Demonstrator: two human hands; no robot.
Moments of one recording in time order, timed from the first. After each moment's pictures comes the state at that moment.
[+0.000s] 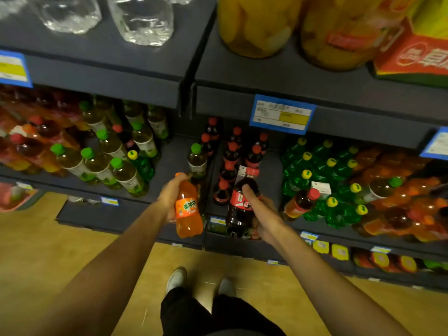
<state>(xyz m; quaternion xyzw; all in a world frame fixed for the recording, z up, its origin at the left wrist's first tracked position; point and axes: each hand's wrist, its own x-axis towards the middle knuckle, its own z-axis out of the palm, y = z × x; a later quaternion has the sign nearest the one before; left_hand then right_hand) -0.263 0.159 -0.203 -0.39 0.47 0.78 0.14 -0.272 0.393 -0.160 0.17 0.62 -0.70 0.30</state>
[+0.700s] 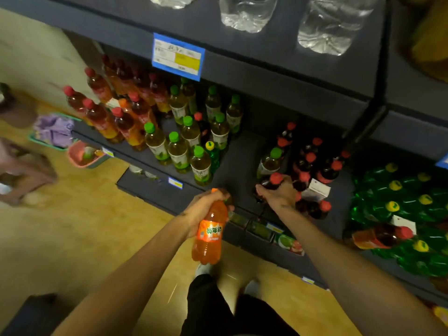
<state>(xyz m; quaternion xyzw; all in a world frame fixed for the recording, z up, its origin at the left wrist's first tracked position) -0.169 0.068 -0.171 -0.37 0.50 0.76 0.16 -0.317 0.230 -0.231 0.06 0.89 -0.43 0.15</state>
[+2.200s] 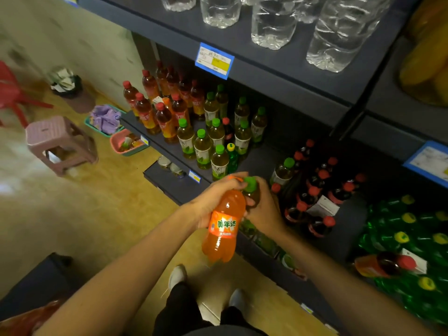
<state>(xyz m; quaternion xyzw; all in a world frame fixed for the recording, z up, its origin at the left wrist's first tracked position) -0.140 0.118 -0.092 -0.27 0.46 0.84 0.09 -0.236 0.244 -0.155 -0.33 0.78 -0.48 0.23</state>
